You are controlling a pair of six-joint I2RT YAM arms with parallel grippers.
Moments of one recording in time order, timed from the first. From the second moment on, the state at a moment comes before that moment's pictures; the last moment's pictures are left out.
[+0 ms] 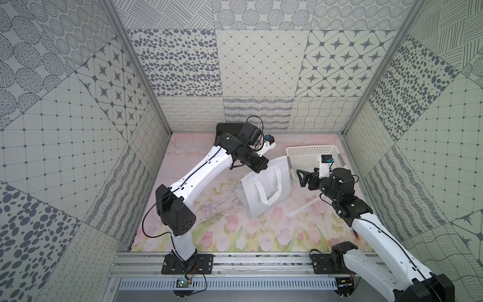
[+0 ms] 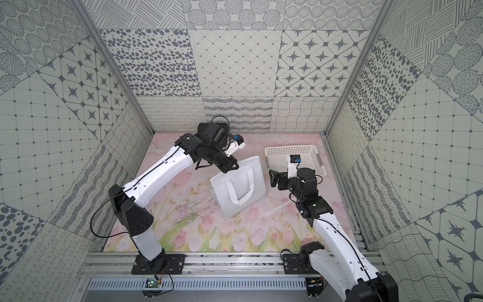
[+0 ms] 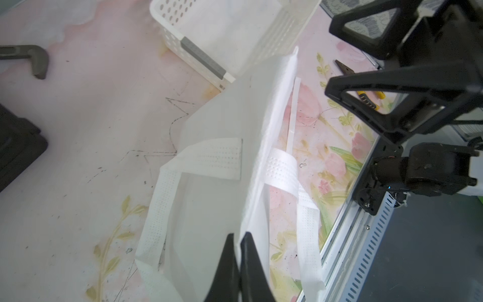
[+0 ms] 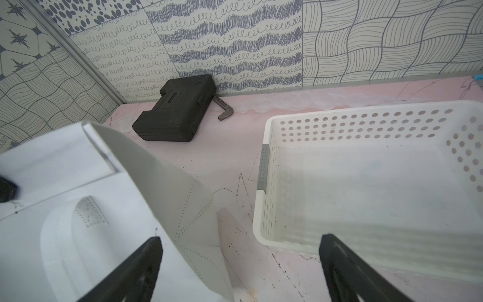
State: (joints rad) left arm -0.61 1.78 1.91 -1.11 0.31 0.08; right arm 0.27 0.89 0.62 -0.10 -0.12 0.23
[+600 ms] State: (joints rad) left arm -0.16 1.70 1.98 -1.20 0.01 0.08; right arm 0.27 1.04 0.77 -0.10 -0.14 0.26
